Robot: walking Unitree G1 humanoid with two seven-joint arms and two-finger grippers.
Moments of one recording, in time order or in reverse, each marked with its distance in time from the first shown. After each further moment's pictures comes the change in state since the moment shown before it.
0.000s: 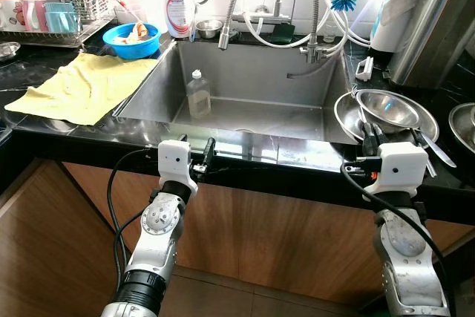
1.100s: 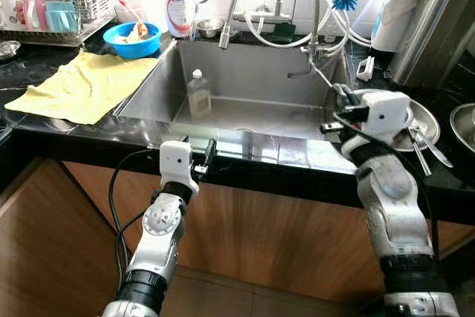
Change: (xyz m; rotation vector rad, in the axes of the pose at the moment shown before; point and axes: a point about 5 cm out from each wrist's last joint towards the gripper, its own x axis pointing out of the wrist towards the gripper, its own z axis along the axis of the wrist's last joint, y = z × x) left arm 0.001 -0.003 -0.004 -0.002 0.008 -0.003; right arm 0.069 0.034 0.021 0.219 0.054 0.288
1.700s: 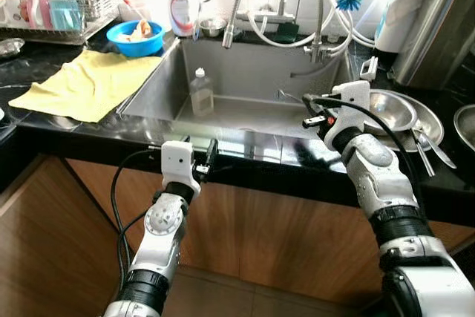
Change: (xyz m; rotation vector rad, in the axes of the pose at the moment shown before) left arm 0.000 -0.001 0.000 -0.005 -0.002 0.000; right arm 0.025 -0.007 -0.036 0.090 0.267 0.115
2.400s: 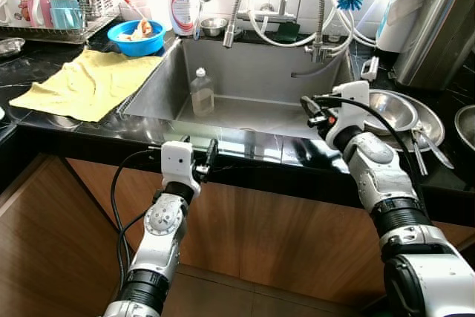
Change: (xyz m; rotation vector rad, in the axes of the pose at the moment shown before) left arm 0.000 0.000 0.000 -0.001 0.000 -0.002; right arm 0.006 -0.005 0.008 -0.033 -0.036 0.010
